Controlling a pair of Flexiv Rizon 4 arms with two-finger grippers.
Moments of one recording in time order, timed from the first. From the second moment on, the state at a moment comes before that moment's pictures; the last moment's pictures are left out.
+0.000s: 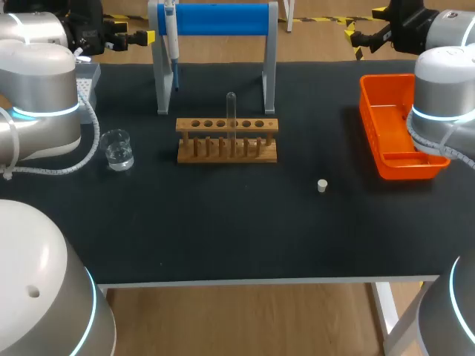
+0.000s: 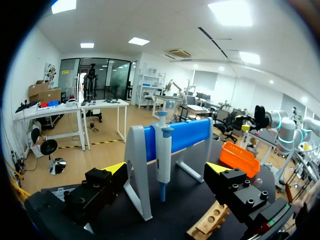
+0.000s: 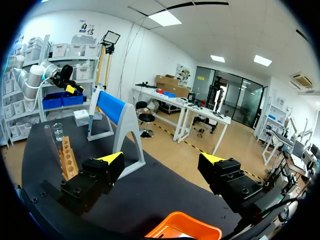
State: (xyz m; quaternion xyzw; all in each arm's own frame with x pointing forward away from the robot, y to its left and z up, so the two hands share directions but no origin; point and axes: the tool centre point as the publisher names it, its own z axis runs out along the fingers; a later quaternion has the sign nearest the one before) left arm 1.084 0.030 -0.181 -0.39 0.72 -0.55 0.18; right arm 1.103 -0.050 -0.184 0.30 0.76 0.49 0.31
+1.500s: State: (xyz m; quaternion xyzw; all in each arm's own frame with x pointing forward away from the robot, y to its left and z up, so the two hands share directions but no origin) left arm 1.084 0.030 -0.181 -0.39 0.72 -0.55 0.18; right arm 0.861 0.038 -0.228 0.13 0.75 0.64 0.12
